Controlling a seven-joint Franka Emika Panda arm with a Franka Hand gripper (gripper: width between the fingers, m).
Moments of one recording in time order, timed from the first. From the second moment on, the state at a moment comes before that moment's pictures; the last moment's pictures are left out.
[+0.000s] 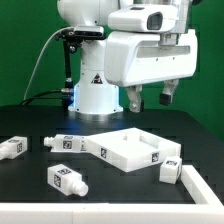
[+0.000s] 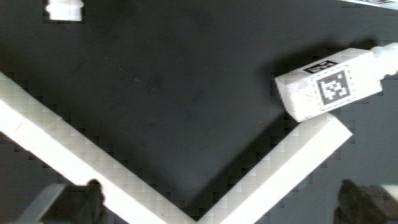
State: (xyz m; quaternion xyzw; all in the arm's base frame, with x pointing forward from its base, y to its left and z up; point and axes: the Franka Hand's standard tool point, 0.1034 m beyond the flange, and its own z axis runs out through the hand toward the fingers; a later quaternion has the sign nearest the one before) arm 0.567 0.061 0.152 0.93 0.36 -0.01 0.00
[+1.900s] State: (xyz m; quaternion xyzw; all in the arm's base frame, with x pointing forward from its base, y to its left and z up) arm 0.515 0.118 0.044 1.00 0.05 -0.05 -0.04
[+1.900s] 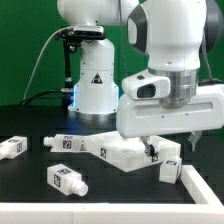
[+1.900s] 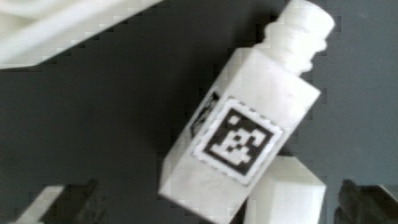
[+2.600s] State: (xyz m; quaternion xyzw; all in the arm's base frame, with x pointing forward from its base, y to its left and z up) arm 0.511 0.125 0.026 1.00 0.03 -0.04 -0.05
